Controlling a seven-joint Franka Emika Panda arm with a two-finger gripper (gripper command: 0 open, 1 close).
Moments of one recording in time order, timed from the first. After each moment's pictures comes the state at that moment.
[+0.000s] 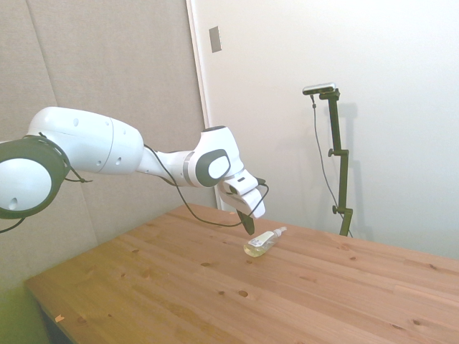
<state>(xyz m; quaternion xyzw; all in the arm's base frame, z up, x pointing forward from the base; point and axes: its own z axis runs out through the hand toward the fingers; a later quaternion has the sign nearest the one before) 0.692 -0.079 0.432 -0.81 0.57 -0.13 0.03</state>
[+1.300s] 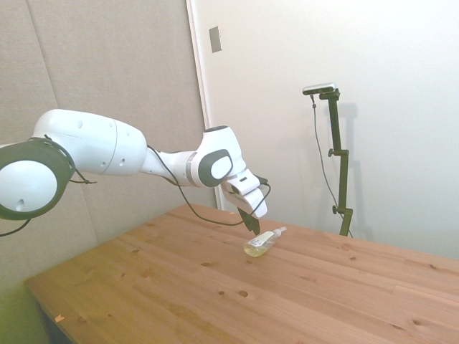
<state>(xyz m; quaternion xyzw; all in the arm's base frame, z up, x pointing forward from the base) 0.691 -0.076 0.431 -0.81 0.57 -0.13 0.04</state>
